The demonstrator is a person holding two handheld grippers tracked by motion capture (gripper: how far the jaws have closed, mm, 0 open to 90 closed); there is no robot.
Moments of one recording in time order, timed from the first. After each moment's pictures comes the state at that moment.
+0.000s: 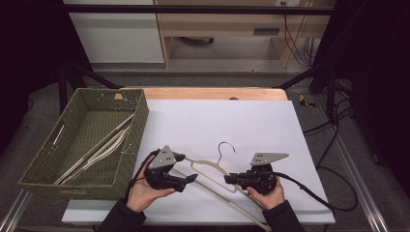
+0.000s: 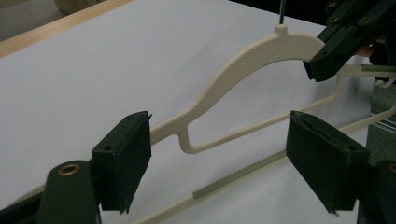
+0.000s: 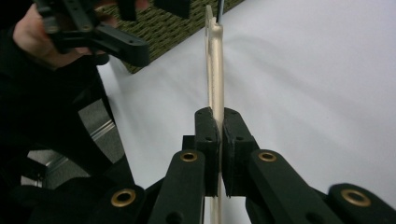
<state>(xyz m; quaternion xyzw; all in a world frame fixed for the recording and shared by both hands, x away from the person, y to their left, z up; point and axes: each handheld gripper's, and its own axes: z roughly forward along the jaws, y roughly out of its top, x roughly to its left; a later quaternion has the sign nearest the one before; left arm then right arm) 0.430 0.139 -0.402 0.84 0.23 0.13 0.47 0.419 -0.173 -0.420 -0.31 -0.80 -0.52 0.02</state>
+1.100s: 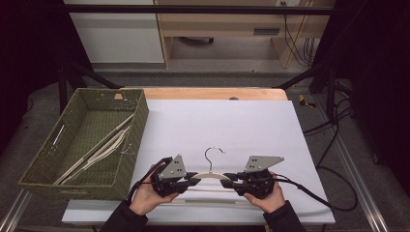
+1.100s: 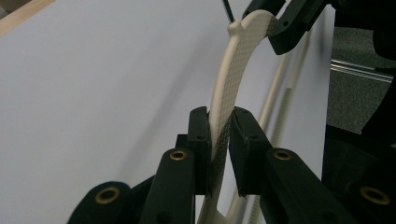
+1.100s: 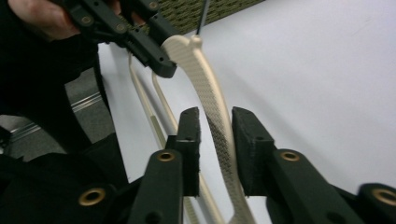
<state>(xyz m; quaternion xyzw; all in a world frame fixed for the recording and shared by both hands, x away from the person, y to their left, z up) 0.414 0.122 -0.398 0.89 0.14 0.10 0.43 0.408 -0.161 -0.409 -0.25 -0.83 -0.50 -0.05</state>
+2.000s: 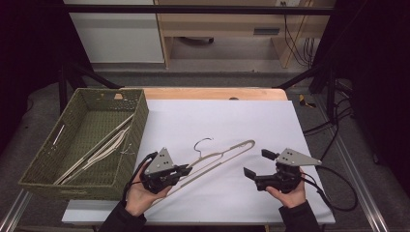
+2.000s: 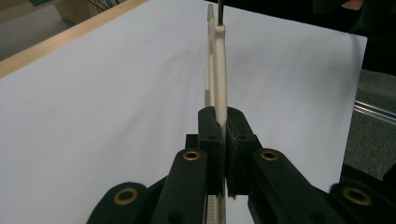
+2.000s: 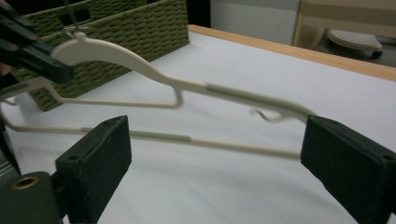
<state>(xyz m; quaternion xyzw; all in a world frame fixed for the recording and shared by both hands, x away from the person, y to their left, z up) 0.411 0.144 -0.380 0.84 0.22 0.14 0.47 0.409 -0.223 -0.397 -0.36 -0.74 -0.53 -0.19</state>
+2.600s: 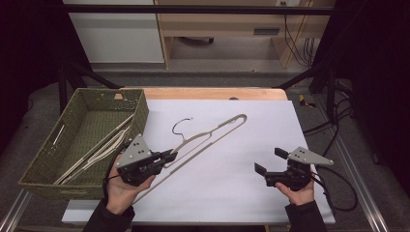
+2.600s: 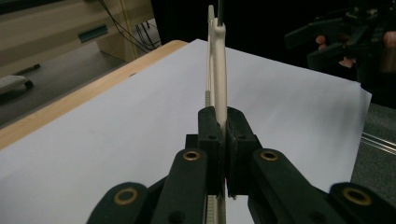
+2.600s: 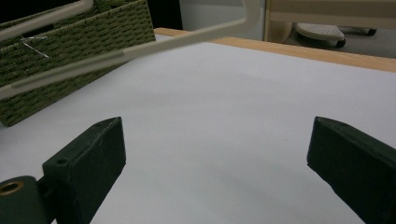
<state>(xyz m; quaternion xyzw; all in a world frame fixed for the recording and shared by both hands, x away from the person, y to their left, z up) 0.402 0.178 -0.324 0.80 0.24 0.19 0.51 0.412 -0.245 -0.401 -0.41 -0.72 -0.53 -0.20</state>
